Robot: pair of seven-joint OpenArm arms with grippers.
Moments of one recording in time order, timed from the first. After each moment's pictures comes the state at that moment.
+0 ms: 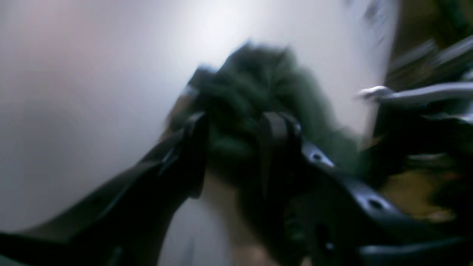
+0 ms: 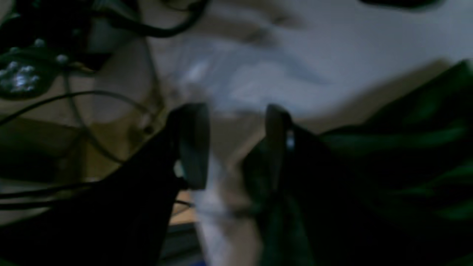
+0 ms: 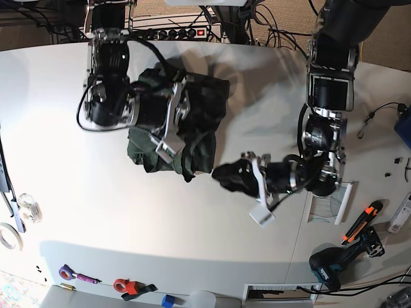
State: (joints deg) left arm -25.1 -6.1 3.5 70.5 -63.6 -43.3 72.8; right arm 0.1 8.1 0.1 106.6 56.4 38.9 -78.4
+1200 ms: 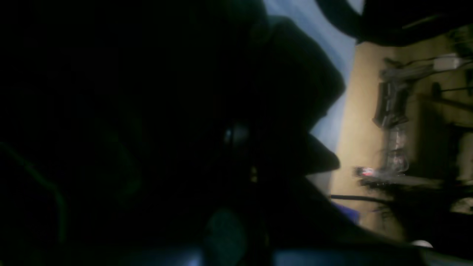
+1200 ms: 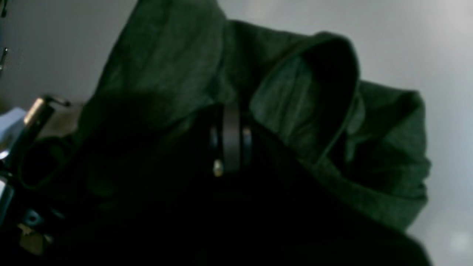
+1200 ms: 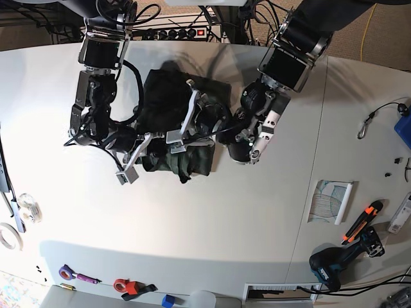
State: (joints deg) left arm -18.8 3.6 27.7 71.2 -40.6 -42.2 76.2; right arm 11.2 7.8 14.2 77.5 33.0 34.5 -67.2
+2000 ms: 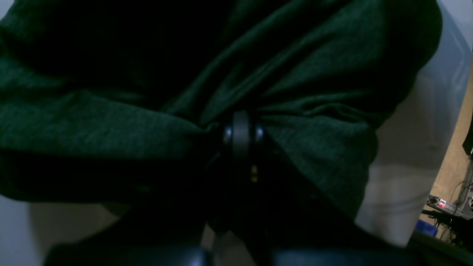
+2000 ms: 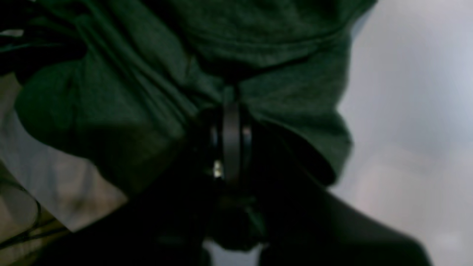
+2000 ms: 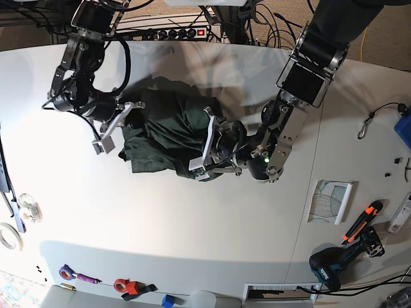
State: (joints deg) left arm -23.6 -2.4 27.6 71.6 -30.6 -37.6 68.0; right arm -2.0 7.8 24.1 97.4 36.3 30.9 -74.6
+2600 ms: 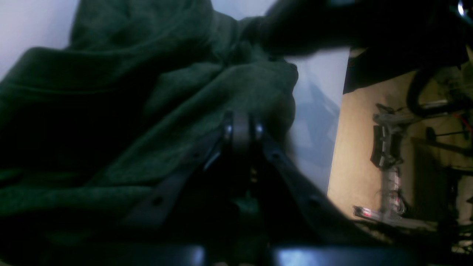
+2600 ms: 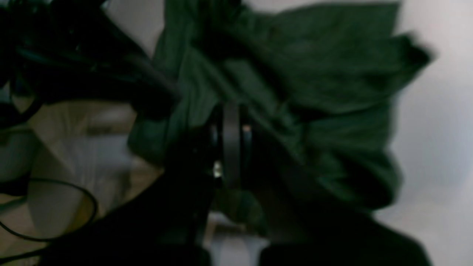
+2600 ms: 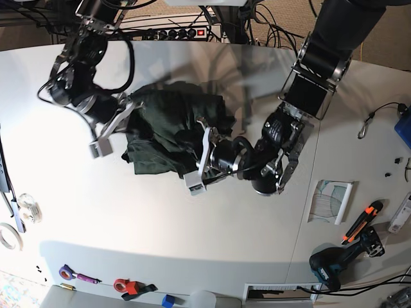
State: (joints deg) left arm -27.5 -2.8 27.0 70.7 -56.0 -40.7 71.1; right arm -5.4 3.7 25.5 106.2 47.5 33.3 -74.6
